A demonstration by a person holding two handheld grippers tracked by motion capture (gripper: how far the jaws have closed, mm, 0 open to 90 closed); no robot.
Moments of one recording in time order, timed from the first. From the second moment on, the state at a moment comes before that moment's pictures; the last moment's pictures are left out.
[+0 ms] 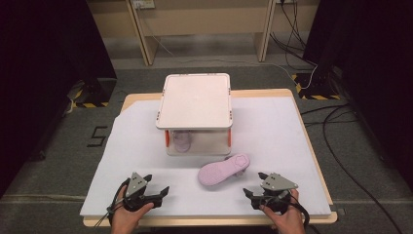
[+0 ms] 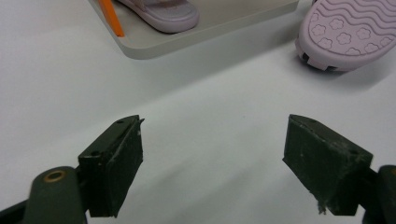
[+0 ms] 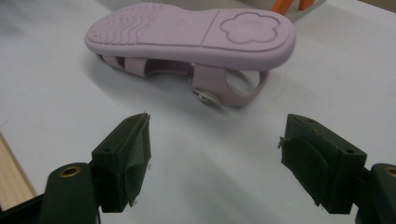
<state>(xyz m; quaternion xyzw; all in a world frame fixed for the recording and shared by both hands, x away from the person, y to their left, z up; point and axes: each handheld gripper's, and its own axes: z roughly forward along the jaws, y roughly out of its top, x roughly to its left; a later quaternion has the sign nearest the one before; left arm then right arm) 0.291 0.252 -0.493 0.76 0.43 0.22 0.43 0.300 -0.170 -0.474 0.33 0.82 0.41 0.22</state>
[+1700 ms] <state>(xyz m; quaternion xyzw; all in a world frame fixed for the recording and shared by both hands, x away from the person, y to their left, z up) 0.291 0.252 -0.492 0.76 0.42 0.21 0.44 0.295 -0.168 -0.465 0.44 0.77 0.44 0.12</state>
